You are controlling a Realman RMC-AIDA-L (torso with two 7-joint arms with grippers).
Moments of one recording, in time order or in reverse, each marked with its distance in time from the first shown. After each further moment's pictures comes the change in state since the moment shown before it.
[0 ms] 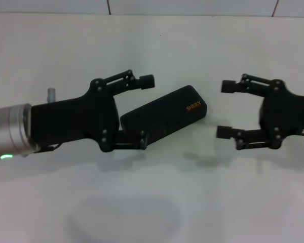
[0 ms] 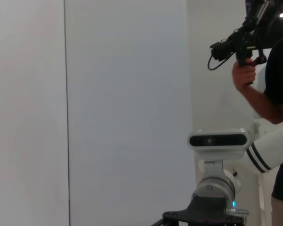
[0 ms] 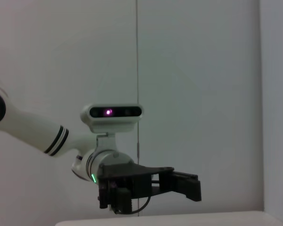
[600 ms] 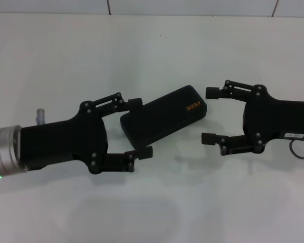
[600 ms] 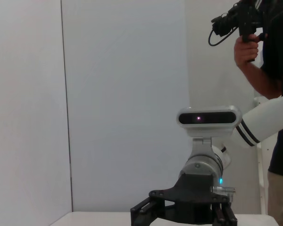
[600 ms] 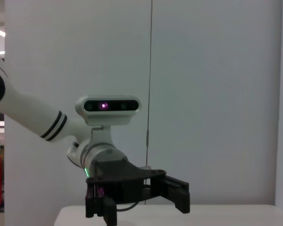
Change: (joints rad) left arm 0.065 0.010 0.000 0.010 0.050 0.006 0.061; right arm 0.031 0.013 -0.062 0.035 0.008 0.055 -0.054
